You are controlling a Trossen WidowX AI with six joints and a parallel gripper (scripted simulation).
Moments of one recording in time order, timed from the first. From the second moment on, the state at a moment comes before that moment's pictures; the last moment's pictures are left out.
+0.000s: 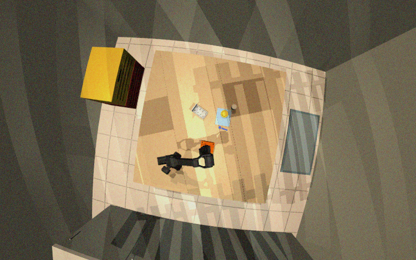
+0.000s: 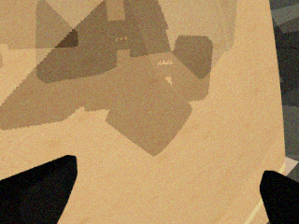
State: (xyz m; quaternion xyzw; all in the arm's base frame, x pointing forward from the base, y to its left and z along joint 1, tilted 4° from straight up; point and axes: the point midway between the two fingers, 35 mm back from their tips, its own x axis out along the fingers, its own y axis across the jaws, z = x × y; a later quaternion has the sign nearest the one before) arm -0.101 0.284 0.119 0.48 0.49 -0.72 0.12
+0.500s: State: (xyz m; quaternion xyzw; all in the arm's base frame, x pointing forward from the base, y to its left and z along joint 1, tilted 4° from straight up) arm -0.014 0.309 0.109 0.56 0.31 -0.77 -0.03
